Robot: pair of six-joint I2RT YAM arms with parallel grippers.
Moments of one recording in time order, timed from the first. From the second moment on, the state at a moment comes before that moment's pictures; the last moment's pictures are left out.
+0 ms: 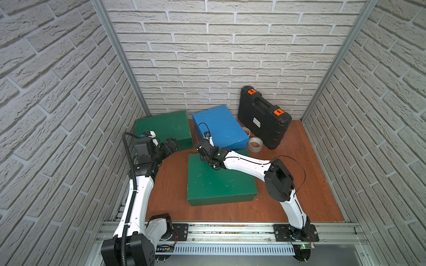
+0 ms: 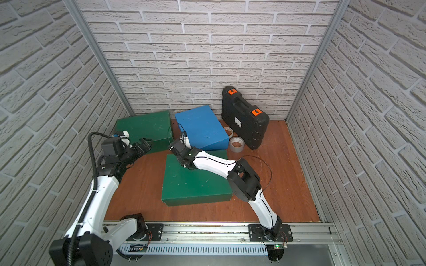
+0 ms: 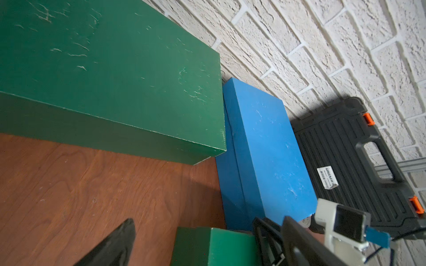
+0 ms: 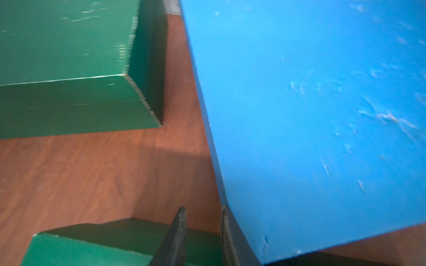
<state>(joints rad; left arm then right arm) 0.10 1.02 0.86 -0.38 0.30 -0.54 0.88 2.15 1.77 -0.46 0.53 0.57</state>
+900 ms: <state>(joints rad) -0.09 2.14 2.04 -0.58 0.23 -0.32 0.69 1.87 1.39 -0.42 0.46 0.62</state>
